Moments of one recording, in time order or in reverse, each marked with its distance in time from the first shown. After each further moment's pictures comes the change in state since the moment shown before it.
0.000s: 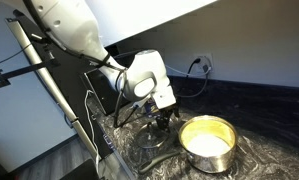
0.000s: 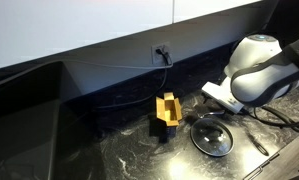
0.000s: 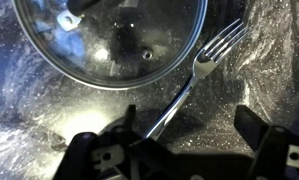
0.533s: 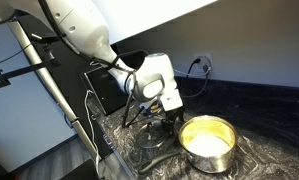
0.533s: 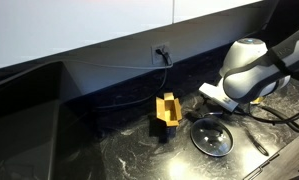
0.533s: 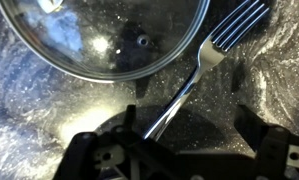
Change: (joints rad) arm 0.012 0.079 -0.036 0.090 0.004 -0.074 0.000
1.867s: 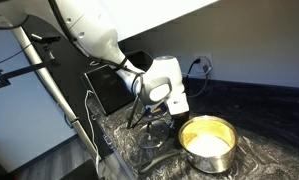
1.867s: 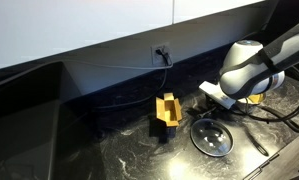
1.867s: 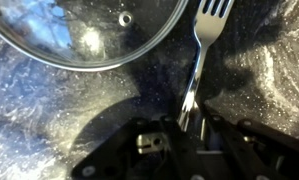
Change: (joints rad) arm -0.024 0.055 -0.008 0.054 0.060 -0.015 0.000
